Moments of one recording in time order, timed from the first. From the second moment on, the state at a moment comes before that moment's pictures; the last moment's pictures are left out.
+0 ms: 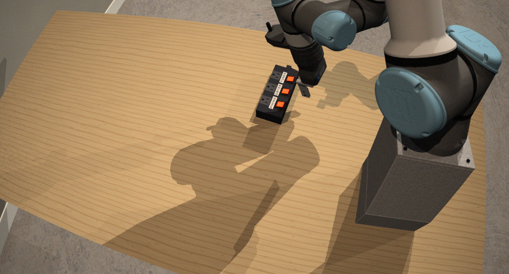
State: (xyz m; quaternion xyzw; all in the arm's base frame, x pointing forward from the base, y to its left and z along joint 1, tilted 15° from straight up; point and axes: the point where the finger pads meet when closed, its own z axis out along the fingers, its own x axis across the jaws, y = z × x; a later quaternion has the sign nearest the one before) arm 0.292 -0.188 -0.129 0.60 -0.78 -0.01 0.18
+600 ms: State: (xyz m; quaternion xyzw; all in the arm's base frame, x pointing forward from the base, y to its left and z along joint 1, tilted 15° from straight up) arm 0.294 -0.189 -0.131 0.59 -0.78 0.00 0.18
